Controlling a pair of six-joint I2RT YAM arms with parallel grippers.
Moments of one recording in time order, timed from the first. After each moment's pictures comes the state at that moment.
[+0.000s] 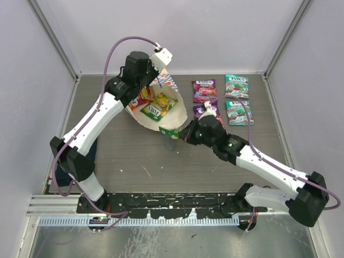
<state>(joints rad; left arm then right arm) -0.58 1.69 1.84 -0.51 -0.25 0.49 0.78 1.13 0.88 -0.20 0.10 0.92</state>
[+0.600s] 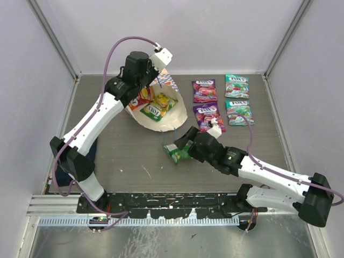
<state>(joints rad) -0.58 1.69 1.84 -0.51 -0.25 0.49 0.99 1.02 0.74 -0.33 0.34 1.26</state>
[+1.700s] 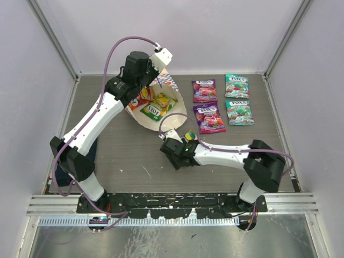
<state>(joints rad) -0.58 1.69 1.84 -0.51 -0.25 0.49 1.08 1.55 0.97 -0.56 0.42 0.41</state>
